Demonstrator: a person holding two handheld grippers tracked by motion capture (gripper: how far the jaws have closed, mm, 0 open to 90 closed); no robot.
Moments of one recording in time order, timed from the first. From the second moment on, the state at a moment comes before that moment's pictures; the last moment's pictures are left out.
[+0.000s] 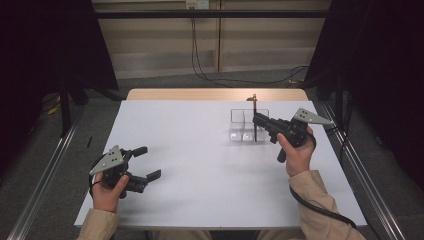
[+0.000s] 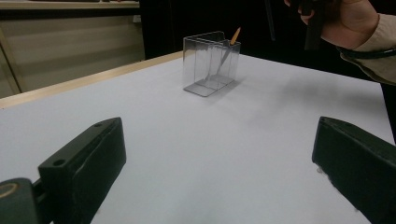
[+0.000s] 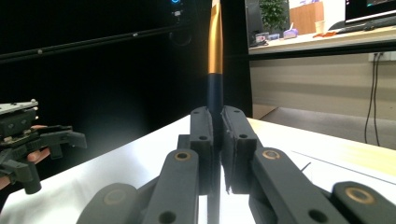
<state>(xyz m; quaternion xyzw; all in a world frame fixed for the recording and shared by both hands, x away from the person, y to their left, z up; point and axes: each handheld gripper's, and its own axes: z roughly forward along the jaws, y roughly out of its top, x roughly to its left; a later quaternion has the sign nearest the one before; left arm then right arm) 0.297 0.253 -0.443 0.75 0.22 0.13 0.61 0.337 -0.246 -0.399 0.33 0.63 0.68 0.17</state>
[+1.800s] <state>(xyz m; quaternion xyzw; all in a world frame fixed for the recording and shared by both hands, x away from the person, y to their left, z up) 0.299 0.253 -0.444 0.75 0.22 0.13 0.61 0.374 -0.266 -0.387 0.35 0.62 0.66 0.23</state>
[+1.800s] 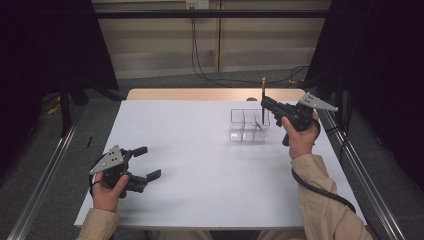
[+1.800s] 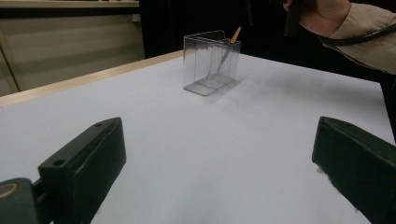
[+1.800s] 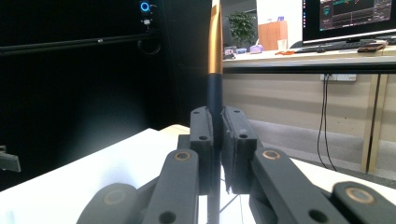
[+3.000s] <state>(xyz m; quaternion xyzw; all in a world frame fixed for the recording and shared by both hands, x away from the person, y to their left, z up) 0.298 0.253 -0.443 0.75 0.22 0.13 0.61 0.392 -0.268 -0.397 0.37 0.62 0.64 0.25</state>
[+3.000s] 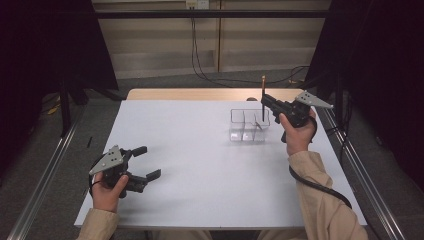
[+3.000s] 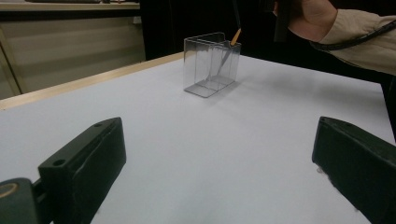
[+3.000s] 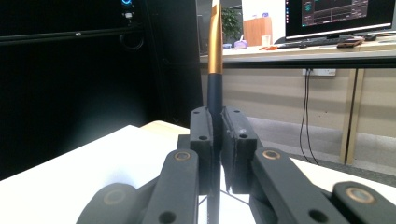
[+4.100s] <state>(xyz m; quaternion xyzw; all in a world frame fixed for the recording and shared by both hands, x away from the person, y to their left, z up) 0.298 0.254 -0.444 0.75 0.23 0.13 0.61 0.402 -0.272 -0.413 0.38 0.62 0.63 0.26</state>
